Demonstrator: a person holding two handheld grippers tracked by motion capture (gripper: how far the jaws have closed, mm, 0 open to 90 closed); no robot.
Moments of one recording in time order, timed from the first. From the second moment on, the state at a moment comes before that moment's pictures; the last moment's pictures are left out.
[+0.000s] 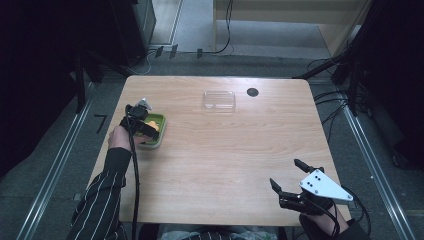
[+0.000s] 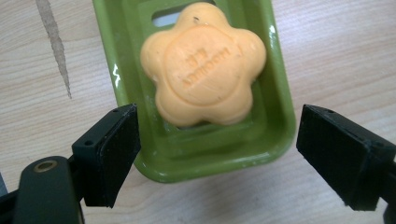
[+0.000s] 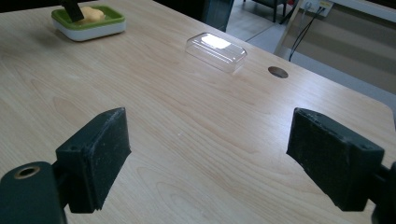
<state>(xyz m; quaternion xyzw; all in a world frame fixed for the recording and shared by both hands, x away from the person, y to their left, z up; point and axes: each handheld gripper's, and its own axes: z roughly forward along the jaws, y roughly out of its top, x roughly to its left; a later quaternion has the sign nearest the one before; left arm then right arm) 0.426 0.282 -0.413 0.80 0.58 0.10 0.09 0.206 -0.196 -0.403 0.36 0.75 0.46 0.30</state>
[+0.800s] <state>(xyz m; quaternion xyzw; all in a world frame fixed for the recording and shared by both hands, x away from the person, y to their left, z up) 0.376 0.274 -0.407 0.82 0.56 0.09 0.08 0.206 -0.196 -0.403 0.36 0.75 0.46 0.30</state>
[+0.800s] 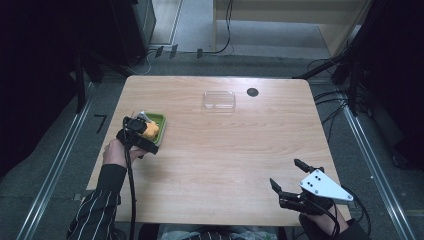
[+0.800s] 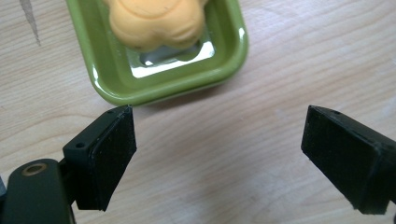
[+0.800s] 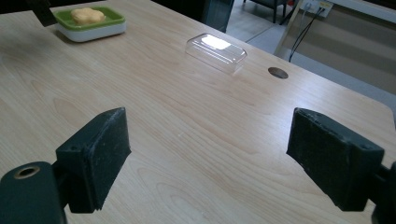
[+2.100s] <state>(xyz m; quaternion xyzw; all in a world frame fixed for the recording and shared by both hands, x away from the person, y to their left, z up) 0.292 0.250 -0.430 0.85 0.52 0.05 0.07 0.206 -0.196 -0.403 0.36 0.75 0.46 0.30</state>
